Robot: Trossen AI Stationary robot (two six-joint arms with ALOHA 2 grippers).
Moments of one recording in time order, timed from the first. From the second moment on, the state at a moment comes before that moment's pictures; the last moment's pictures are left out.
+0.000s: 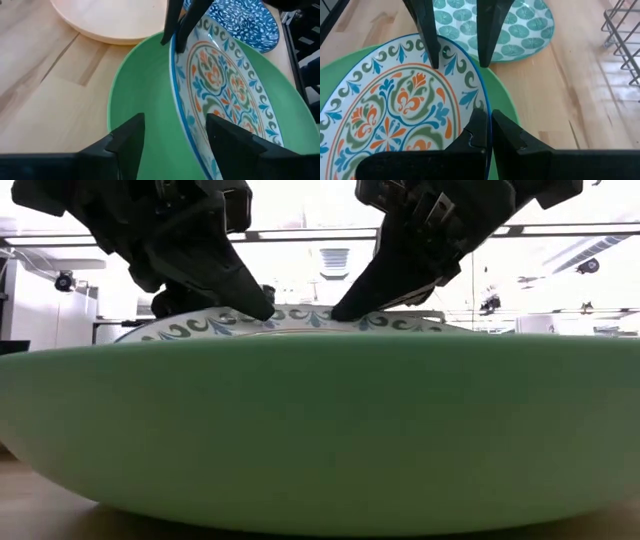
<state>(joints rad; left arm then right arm) -0.45 1.64 0.84 0.09 -0.35 -0.68 0.38 1.75 1.00 0.04 0.29 0.22</state>
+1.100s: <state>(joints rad) -0.45 1.64 0.84 0.13 -0.37 -0.66 0.38 1.75 1.01 0.08 0.29 0.18</state>
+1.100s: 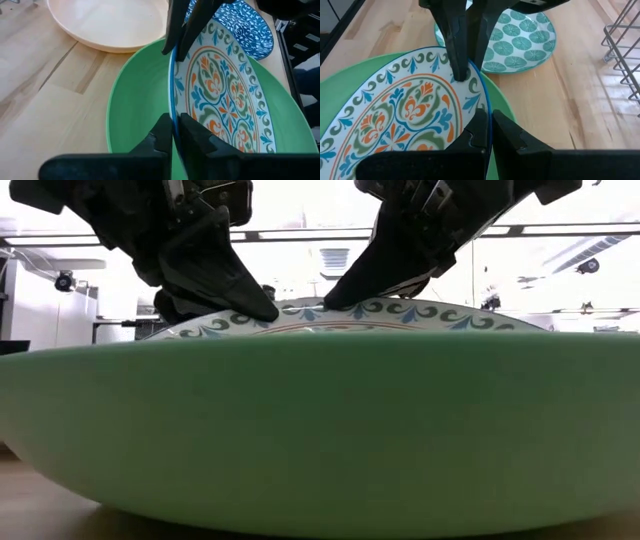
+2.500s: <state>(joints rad) -0.47 1.64 0.84 0.21 -0.57 -0.53 0.36 1.69 1.00 -0.20 0.10 0.63</state>
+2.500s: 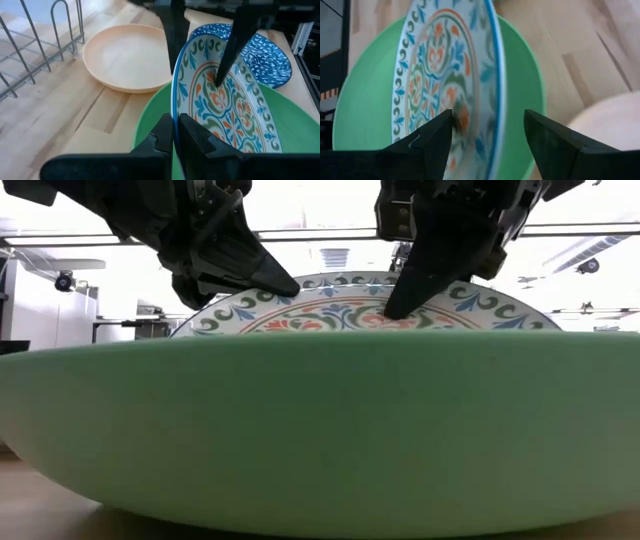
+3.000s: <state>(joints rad) -0.48 1.64 0.84 0.23 -0.58 -0.48 0.35 1.79 1.00 0.02 0.07 0.53</state>
